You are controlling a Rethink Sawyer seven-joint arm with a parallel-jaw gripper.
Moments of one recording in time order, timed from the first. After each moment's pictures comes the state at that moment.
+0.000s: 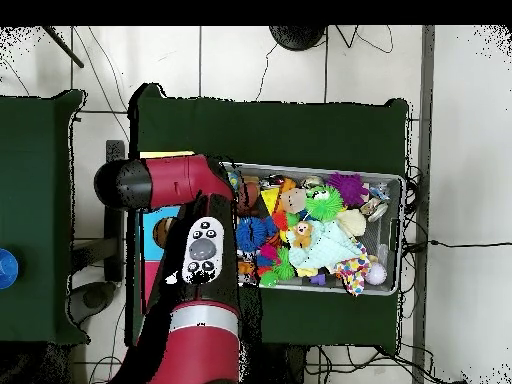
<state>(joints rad) 0.15 -0.39 -0.11 1.22 0.03 0.70 2.40</state>
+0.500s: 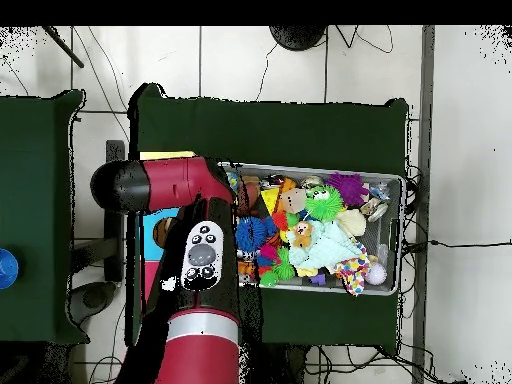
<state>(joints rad) 0.15 -0.43 -0.11 1.25 0.04 0.70 2.40</state>
